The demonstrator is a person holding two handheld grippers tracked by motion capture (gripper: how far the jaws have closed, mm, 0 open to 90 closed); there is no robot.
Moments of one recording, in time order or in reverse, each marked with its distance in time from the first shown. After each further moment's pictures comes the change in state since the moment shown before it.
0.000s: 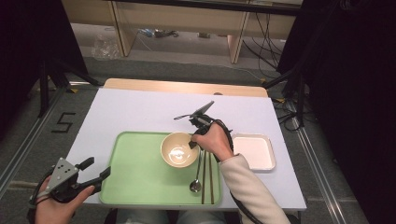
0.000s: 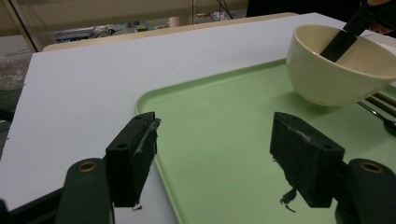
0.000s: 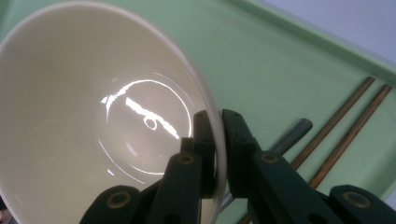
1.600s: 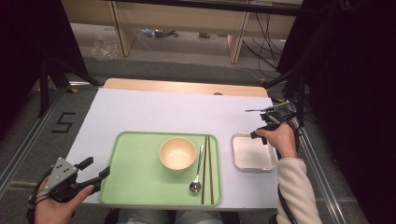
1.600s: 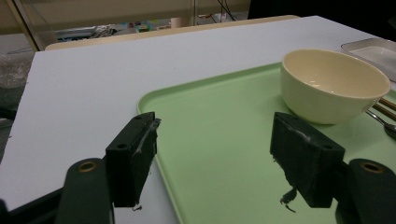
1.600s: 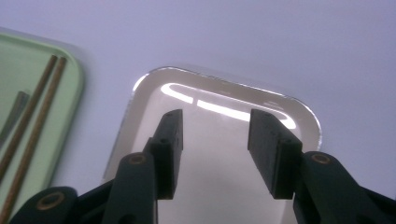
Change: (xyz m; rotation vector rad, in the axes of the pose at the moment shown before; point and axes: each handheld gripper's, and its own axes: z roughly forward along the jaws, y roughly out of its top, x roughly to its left) left arm 0.001 0.001 -0.002 0.000 0.006 -0.013; right arm -0.166 -0.084 -0.090 -0.194 -0.256 0.256
